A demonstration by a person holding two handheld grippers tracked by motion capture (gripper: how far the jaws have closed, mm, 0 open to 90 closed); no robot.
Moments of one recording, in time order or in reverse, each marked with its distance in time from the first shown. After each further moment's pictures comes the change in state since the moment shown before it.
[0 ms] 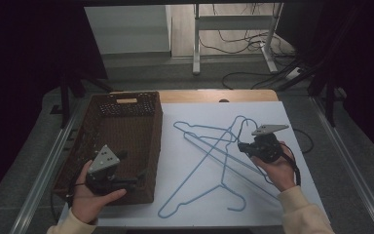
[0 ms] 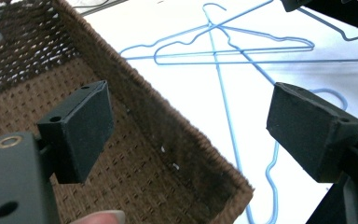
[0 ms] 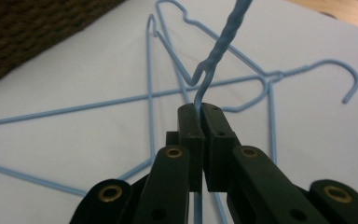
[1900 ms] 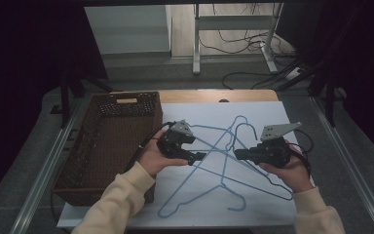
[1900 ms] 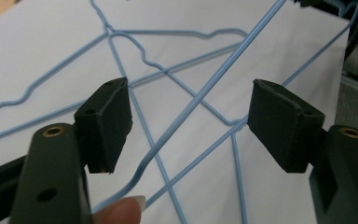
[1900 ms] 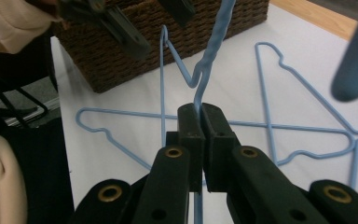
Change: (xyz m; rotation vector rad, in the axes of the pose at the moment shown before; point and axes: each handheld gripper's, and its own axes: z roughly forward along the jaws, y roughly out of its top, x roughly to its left) left arm -0.033 0.090 0.153 0.217 -0.351 0.216; right arm 0.019 0.015 -0.045 -0.081 0.335 -0.162
